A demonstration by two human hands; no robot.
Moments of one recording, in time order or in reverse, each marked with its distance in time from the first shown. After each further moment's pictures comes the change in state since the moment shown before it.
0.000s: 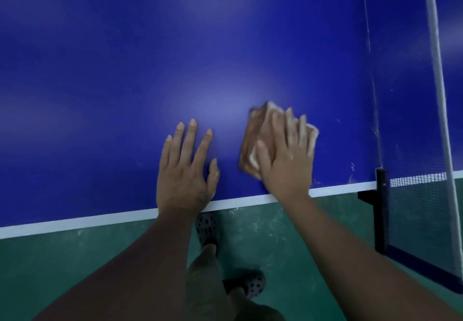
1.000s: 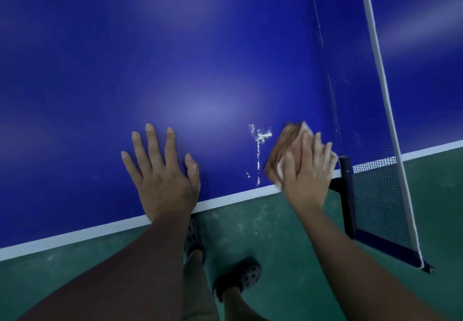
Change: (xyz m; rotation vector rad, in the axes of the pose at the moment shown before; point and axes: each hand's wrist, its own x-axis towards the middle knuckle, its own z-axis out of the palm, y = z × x) left_hand 0.007 0.055 0.016 -0.013 -0.003 -0.323; right_hand -0.048 0.103 -0.021 0.081 -0.015 0.396
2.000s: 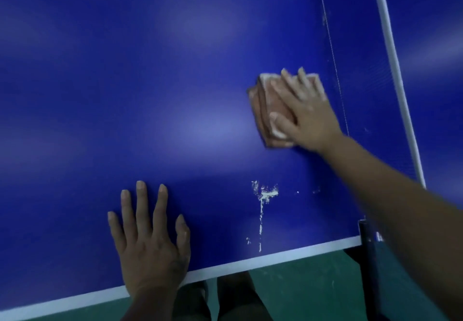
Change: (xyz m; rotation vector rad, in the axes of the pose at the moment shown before) left_hand -0.002 -0.007 0.012 0.025 -0.029 0.000; right_hand 0.263 -0.069 -0.014 -0.013 -0.109 -0.800
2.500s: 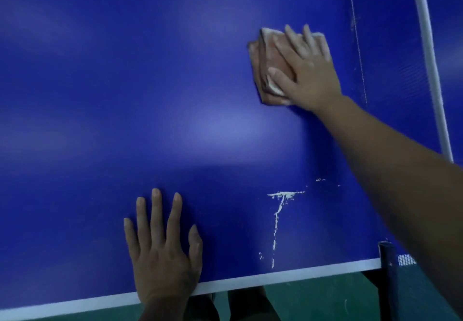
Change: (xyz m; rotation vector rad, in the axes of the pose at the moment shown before) left_hand -0.001 -0.002 -0.002 0.006 -0.010 -0.001; right_hand 0.115 -0.006 0.003 -0.040 0.072 0.033
